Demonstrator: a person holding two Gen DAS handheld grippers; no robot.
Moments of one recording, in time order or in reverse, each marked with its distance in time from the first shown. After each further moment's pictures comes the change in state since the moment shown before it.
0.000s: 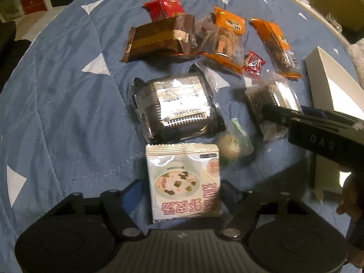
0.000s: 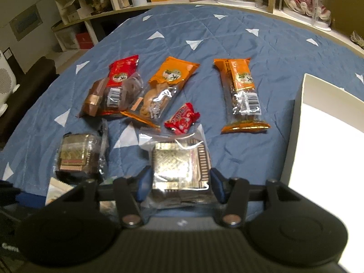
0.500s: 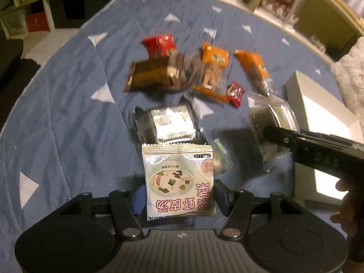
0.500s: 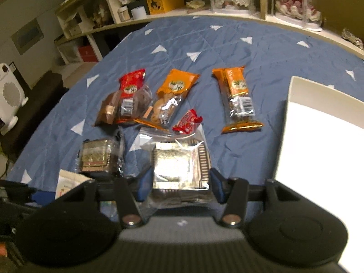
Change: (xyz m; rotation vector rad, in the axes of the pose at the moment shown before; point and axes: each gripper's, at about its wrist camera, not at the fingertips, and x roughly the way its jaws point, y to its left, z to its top) left arm -0.052 0.002 -0.017 0.000 -0.174 -0.041; right arm -0.041 0.000 -0.009 0.057 -0.054 0.025
